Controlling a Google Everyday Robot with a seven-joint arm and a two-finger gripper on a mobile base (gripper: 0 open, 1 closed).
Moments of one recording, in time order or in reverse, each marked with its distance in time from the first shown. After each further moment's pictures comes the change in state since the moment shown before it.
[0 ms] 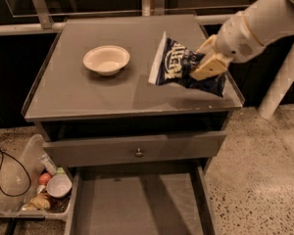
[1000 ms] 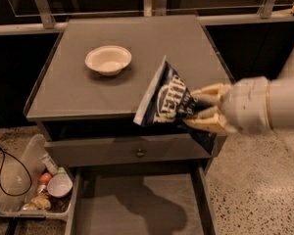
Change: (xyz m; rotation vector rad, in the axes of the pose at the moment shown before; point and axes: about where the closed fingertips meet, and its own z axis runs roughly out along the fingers) arm -0.003 0.130 -0.001 0.191 -0.273 -0.056
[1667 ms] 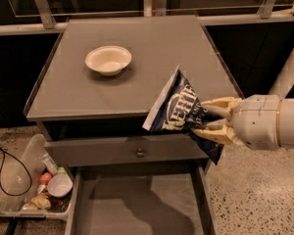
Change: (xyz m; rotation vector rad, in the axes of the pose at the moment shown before) arm 0.025 0.011 -0.009 0.070 0.003 0.049
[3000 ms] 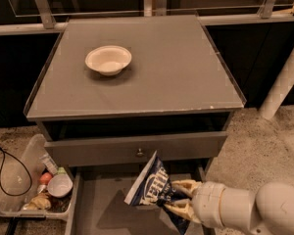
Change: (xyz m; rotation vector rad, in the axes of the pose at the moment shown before) arm 0.146 0.155 0.107 -0.122 0.063 0.214
